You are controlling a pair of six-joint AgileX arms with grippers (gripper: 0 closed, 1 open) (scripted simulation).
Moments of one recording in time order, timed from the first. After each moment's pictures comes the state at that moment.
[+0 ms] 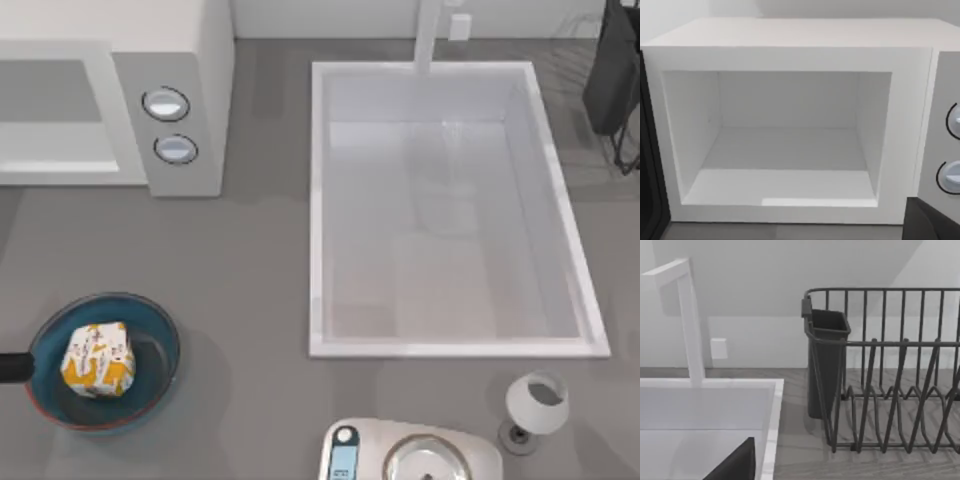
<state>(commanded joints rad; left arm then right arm) -0.02 0.00 0.01 0.00 -0.02 0.00 0.00 0.00 0.00 0.00 0.00 0.00</state>
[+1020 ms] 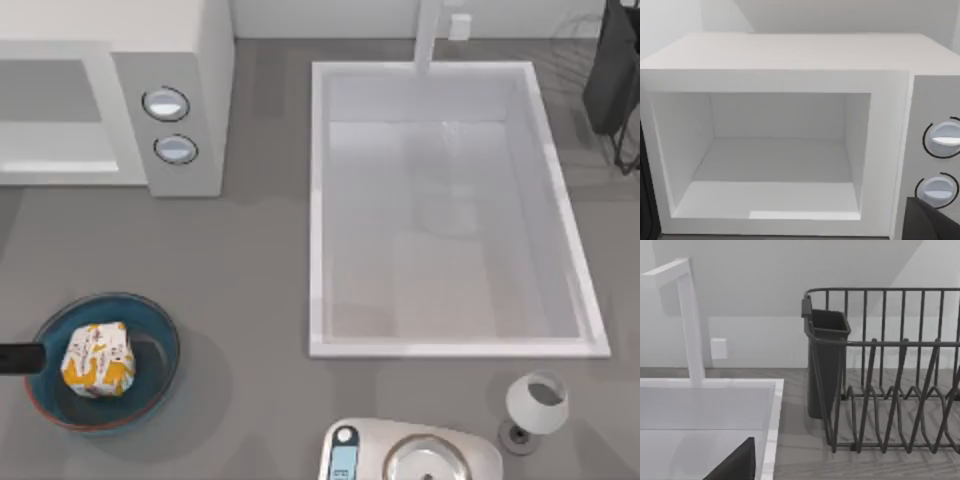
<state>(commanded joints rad) -0.24 0.04 0.10 -0.07 -0.24 0.00 0.00 0.00 0.00 0.00 0.00 0.00</state>
